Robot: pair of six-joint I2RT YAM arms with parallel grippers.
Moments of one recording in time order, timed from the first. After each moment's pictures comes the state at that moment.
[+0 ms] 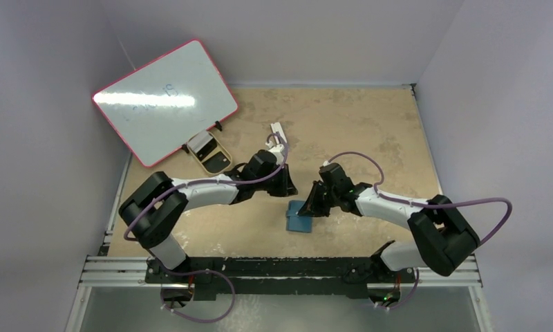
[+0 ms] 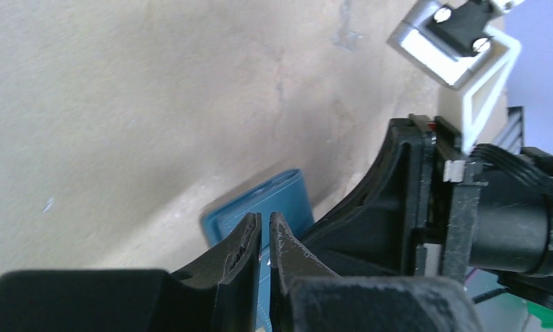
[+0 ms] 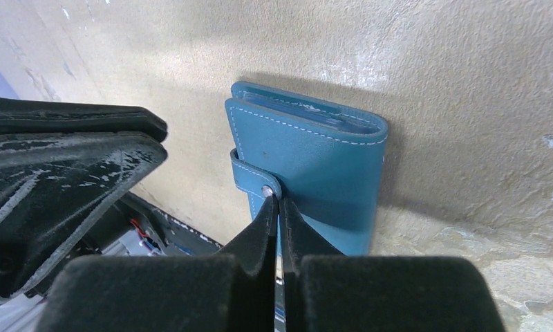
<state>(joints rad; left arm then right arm) -0.81 1.63 0.84 0.12 0.19 -0.70 0.63 1.37 0.56 -0.16 -0.28 1.00</state>
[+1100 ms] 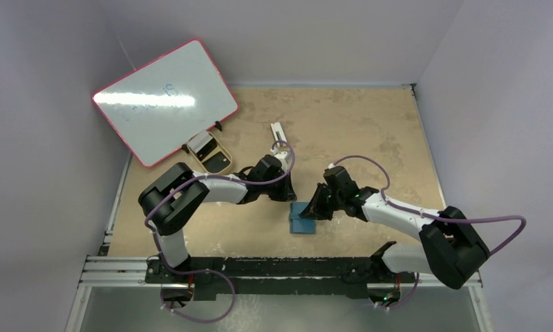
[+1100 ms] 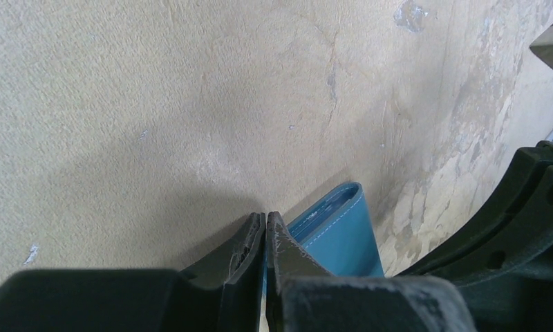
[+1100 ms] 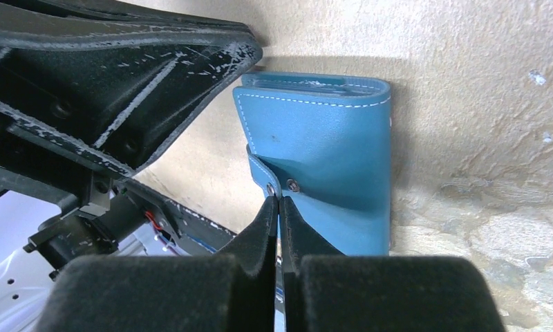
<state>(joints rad) -0.81 1.81 0.85 0.22 0.20 -0.67 0.63 1.27 0.52 -0.20 -0.28 1.06</state>
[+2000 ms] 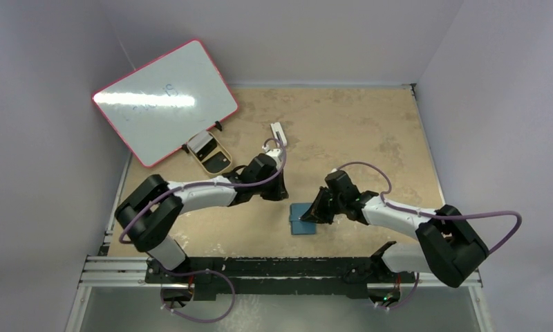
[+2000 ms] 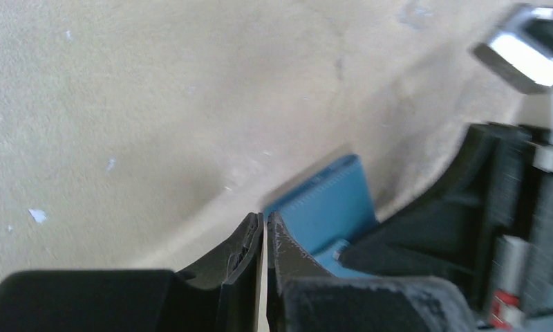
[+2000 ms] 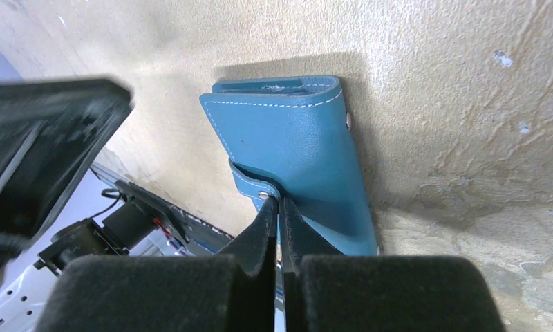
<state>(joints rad) -0.82 1.66 0.84 0.04 0.10 -0.65 0.63 1.28 0.46 -0.14 -0.28 1.13</state>
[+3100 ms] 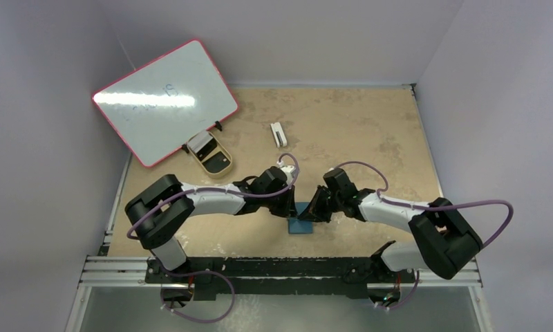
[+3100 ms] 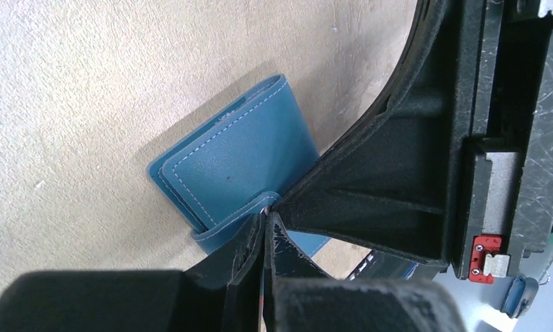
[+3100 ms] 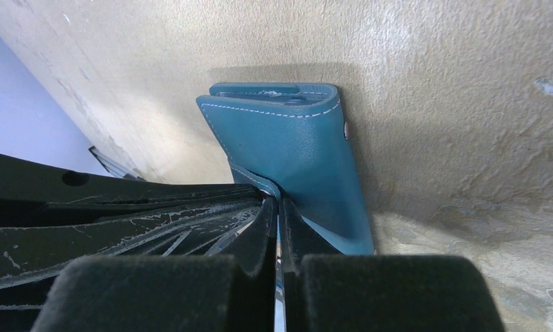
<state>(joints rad) -0.94 1.67 0.80 0.08 0.21 -0.69 0.62 1.35 0.47 -0.10 -0.33 1.13</state>
